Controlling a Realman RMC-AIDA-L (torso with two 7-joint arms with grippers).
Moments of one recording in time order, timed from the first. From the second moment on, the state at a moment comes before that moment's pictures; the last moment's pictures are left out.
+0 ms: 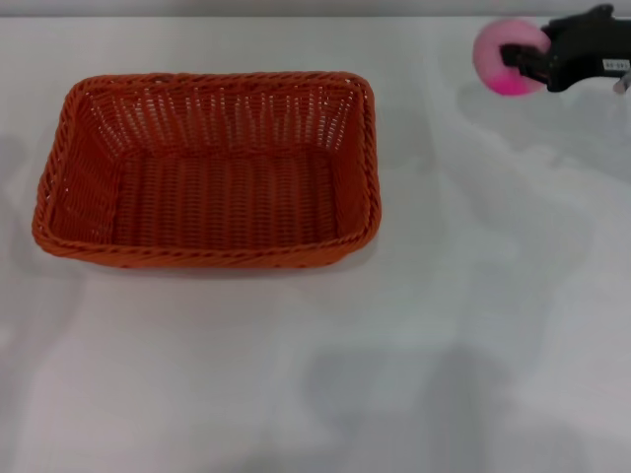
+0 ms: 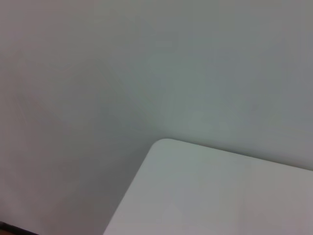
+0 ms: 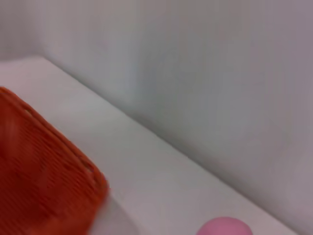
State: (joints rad) left arm -0.25 -2.08 -1.73 -1.90 0.06 1.33 2.83; right arm 0.41 2.01 -0.99 -1.04 1.12 1.12 -1.44
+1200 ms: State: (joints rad) left arm -0.28 -2.08 -1.73 -1.89 0.07 1.32 2.83; right arm 0.52 2.02 -1.36 -0.87 1.70 1.21 -1.60
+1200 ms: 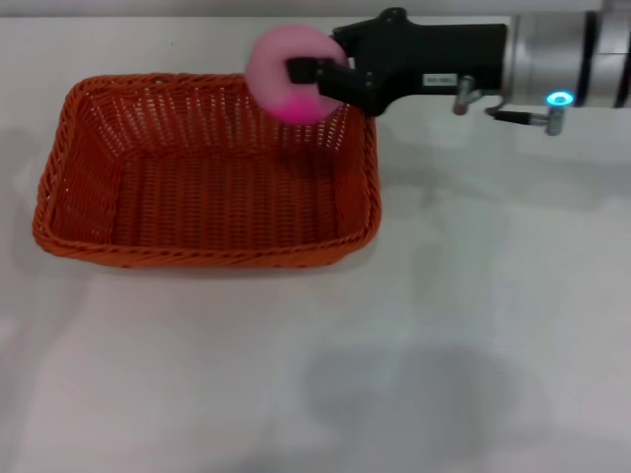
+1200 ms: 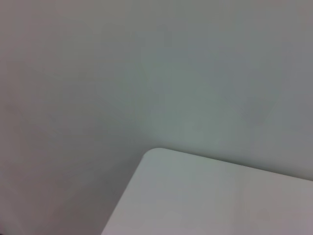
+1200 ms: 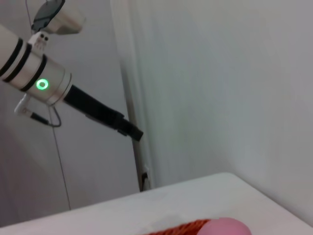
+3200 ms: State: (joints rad) left arm -0.27 -2.08 -1.73 -1.89 0.07 1.33 2.83; right arm 0.55 2.01 -1.65 -0.80 1.81 0.89 -1.66
